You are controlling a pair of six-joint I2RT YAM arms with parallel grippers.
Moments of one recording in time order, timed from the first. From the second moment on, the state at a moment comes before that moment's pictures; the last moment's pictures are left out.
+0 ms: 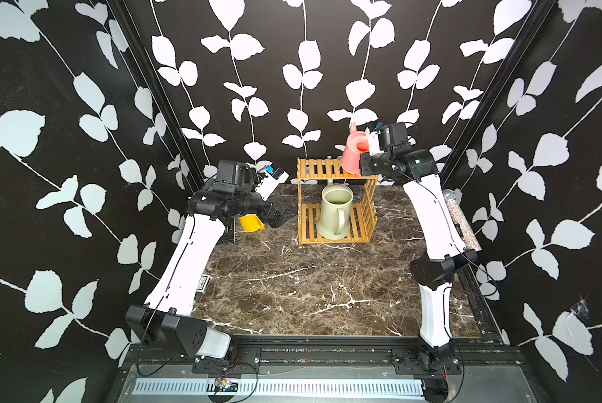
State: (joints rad) left arm -0.26 1.44 1.67 -0.94 0.65 0.38; right arm 0.39 2.11 2.69 -1.17 0.05 0.12
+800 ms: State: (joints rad) left arm -0.26 1.44 1.66 -0.94 0.67 0.37; right arm 0.39 2.11 2.69 -1.18 0.04 0.16
